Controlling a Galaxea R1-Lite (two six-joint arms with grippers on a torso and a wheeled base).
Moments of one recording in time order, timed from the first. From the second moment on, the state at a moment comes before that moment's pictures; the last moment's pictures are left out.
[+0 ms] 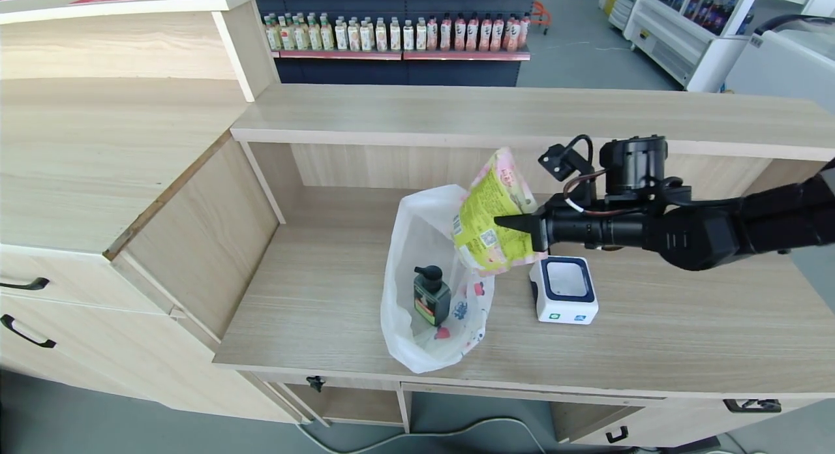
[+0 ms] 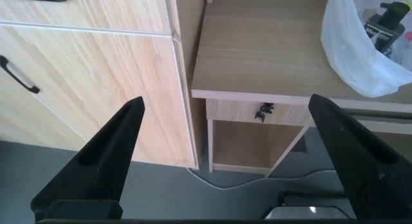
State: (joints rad) left arm 0.00 0.00 0.00 0.00 0.02 0.01; right arm 0.32 2.00 -1.30 -0.39 0.55 -0.17
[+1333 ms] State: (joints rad) left arm 0.00 0.00 0.00 0.00 0.02 0.01; right arm 0.44 2.24 -1.63 -0.41 0.55 0.08
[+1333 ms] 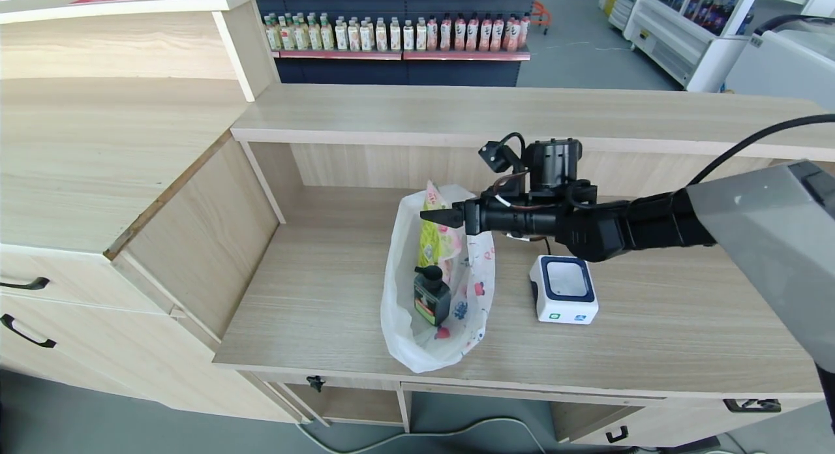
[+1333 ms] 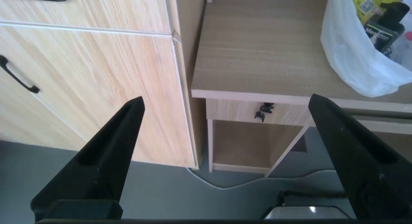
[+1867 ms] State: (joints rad) left arm 0.00 0.00 0.00 0.00 0.02 0.01; right arm 0.20 1.51 -0.96 -0.31 0.50 0.06
